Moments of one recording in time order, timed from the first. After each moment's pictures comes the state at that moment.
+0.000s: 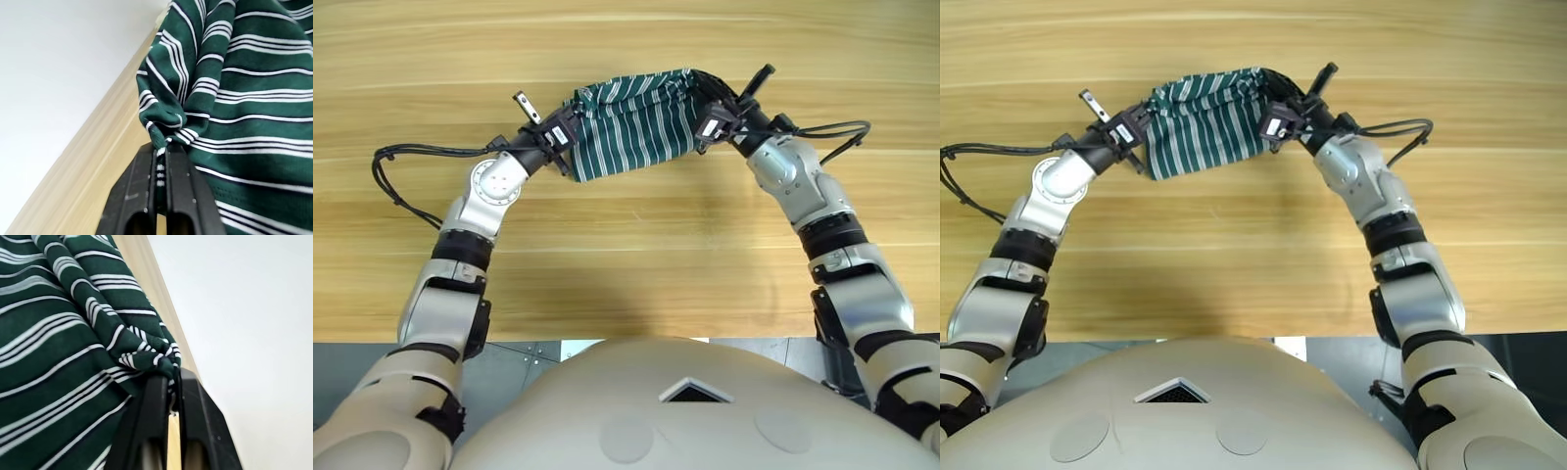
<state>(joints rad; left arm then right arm) -0.38 0.43 -0.23 0.73 0.32 -0.57 -0.32 -0.48 -0.39 0.33 0.66 -0.61 -0.54 0.03</state>
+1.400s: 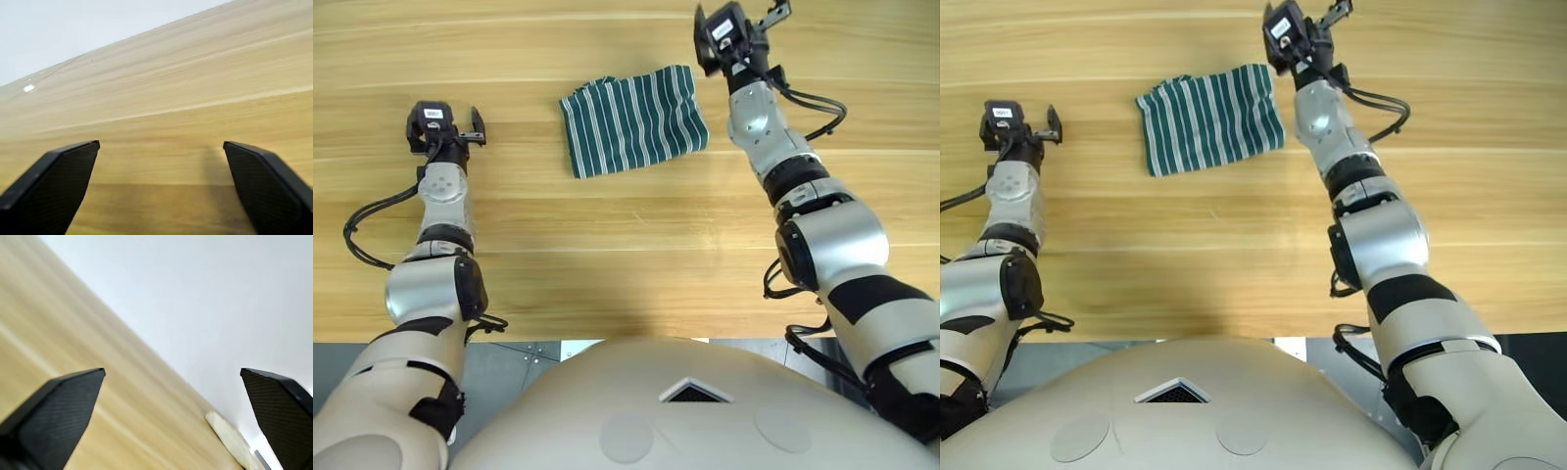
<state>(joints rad) -0.51 0.43 0.21 1.30 -0.01 -0.53 -0.03 -0.80 -0.16 0.22 1.14 -0.45 -0.61 -0.39</state>
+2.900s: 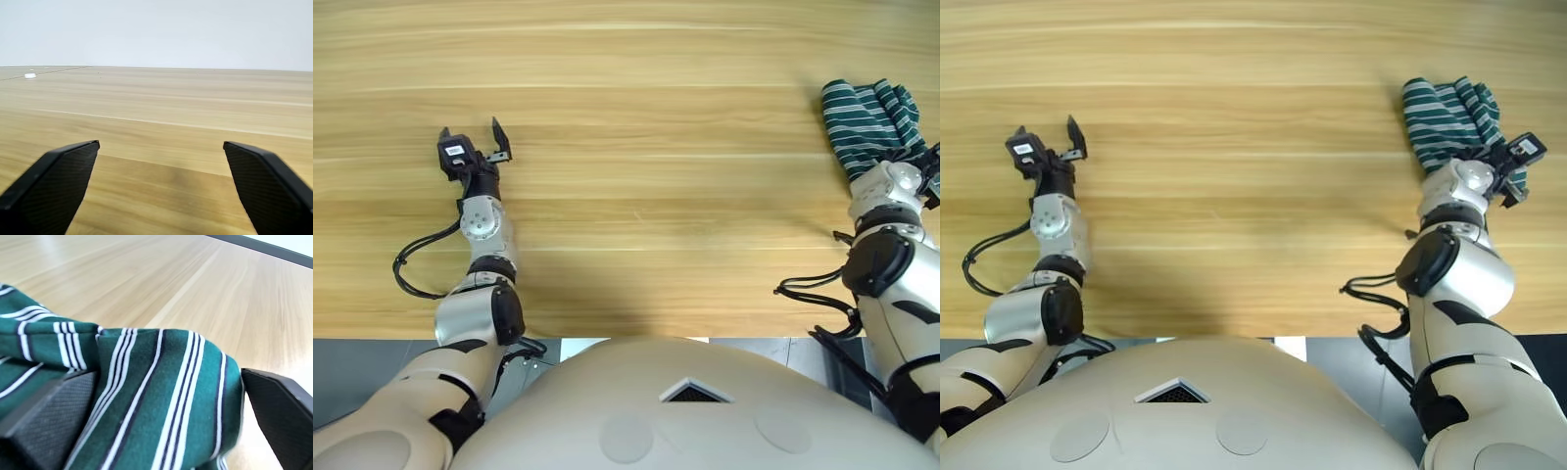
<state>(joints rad) -0.34 0.24 0.30 1.18 -0.13 -0.77 -0.05 -0.65 -0.45 -0.58 1.31 0.13 -0.12 -0.57</state>
